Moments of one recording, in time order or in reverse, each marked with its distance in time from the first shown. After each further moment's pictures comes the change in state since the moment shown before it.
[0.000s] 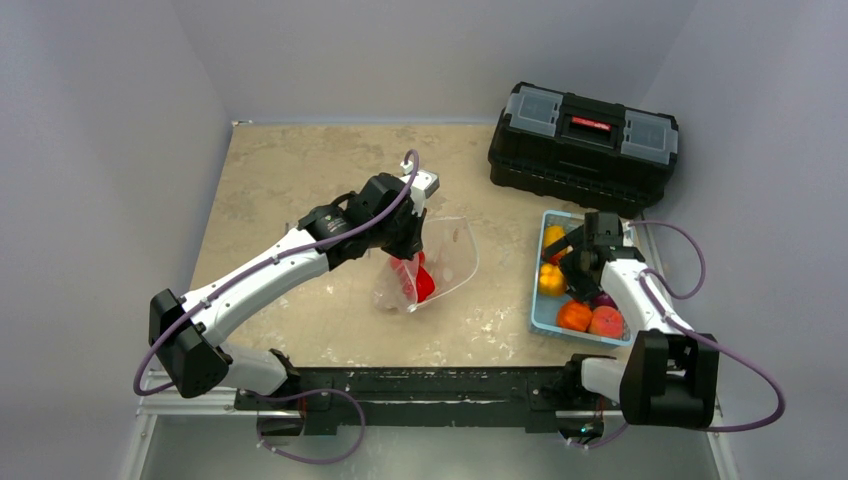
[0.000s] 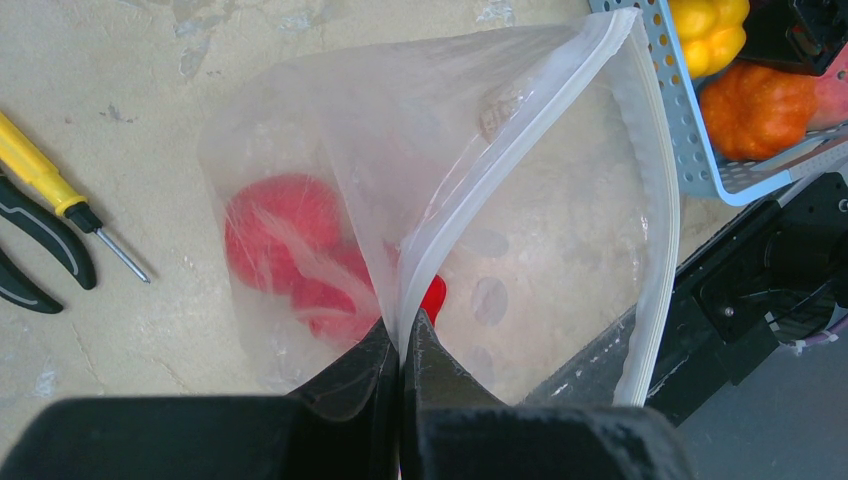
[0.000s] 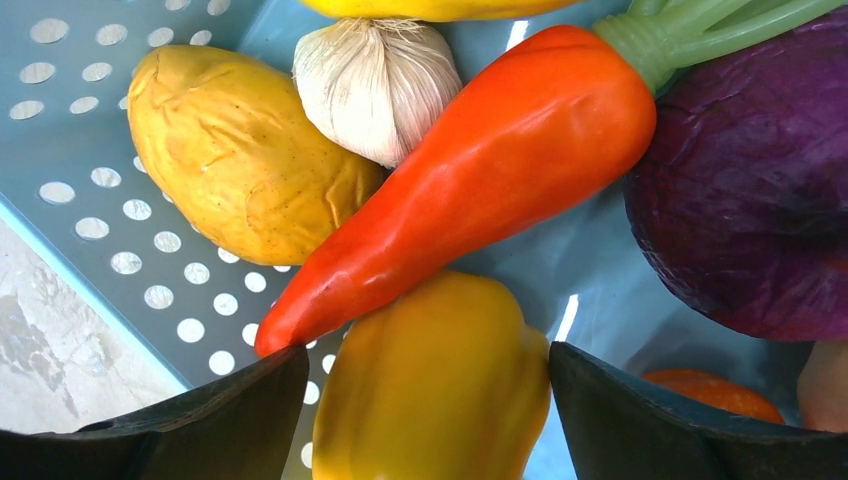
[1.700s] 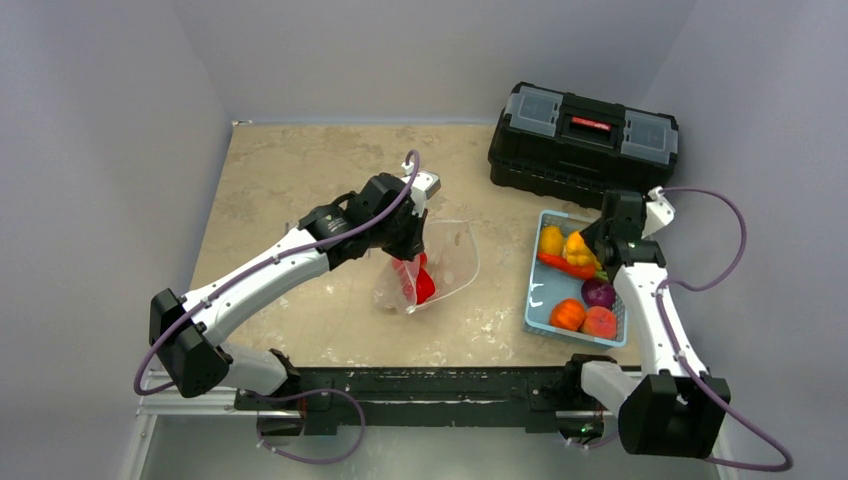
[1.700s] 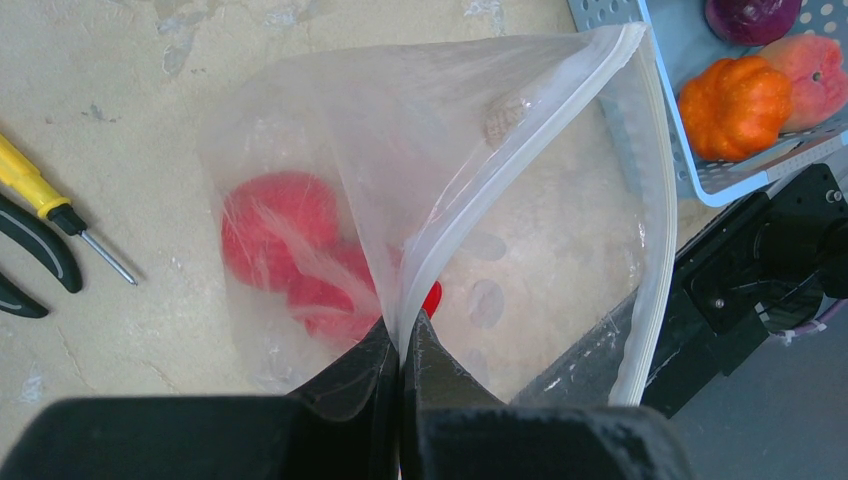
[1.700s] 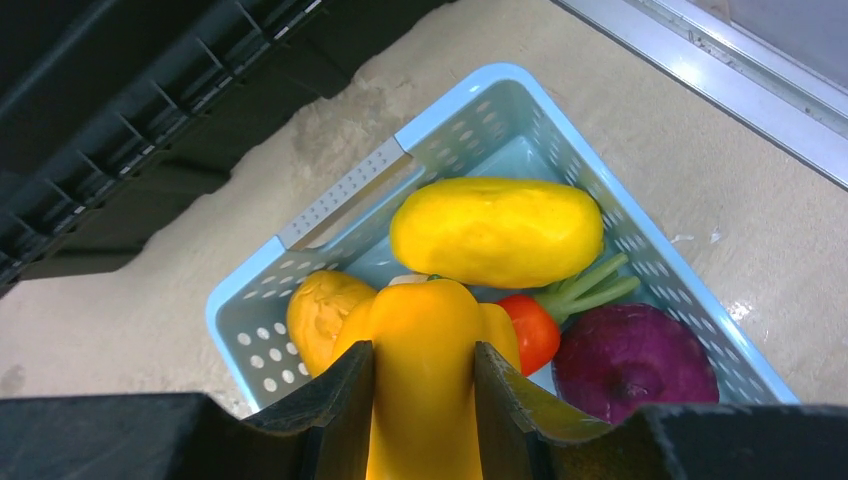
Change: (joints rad) left arm 0.000 0.003 0.000 0.000 0.024 0.000; right arm -0.005 -0.139 0.171 -0.002 0.317 -0.180
